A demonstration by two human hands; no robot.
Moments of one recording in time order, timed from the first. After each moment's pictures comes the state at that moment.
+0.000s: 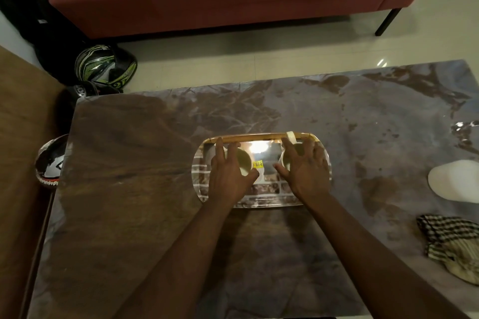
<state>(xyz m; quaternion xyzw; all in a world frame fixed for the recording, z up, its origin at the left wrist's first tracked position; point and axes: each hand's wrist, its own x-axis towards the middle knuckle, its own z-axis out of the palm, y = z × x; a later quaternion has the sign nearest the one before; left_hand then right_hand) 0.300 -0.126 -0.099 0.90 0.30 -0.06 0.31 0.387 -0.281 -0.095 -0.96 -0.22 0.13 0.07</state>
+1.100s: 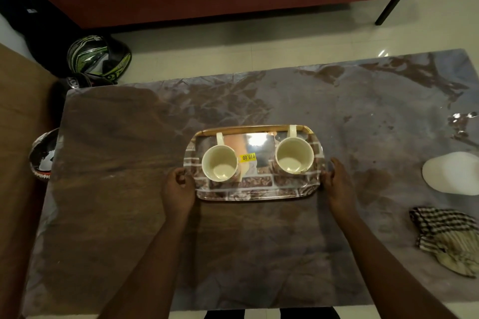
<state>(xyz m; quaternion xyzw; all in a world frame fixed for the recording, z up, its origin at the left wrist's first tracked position) 0.230 -0.087 -0.127 0.75 0.55 0.06 0.37 0.385 -0.373 -0.139 -0.91 0.02 0.20 0.37</state>
